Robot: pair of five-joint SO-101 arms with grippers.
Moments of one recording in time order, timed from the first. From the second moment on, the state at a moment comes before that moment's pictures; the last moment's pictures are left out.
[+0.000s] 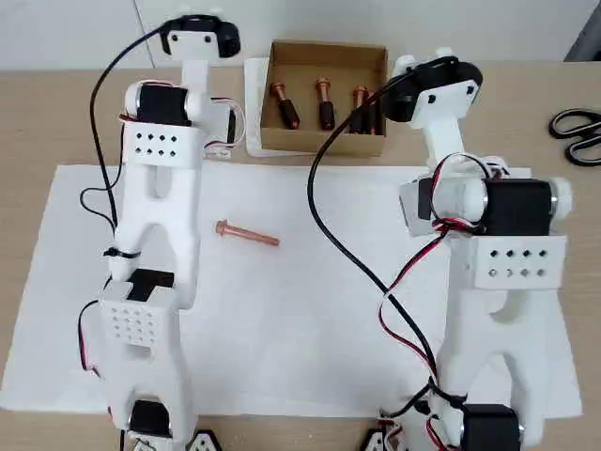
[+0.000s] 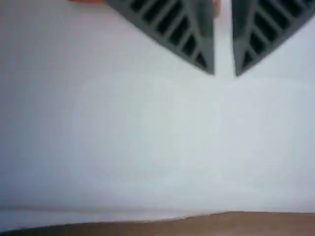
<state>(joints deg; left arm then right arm) 3.2 35.2 -56.2 99.3 10.9 -3.8 -19.8 -11.5 99.2 14.5</state>
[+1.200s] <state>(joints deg) 6.3 32.8 -22.3 95.5 62.0 -3.8 -20.0 -11.5 99.2 16.0</state>
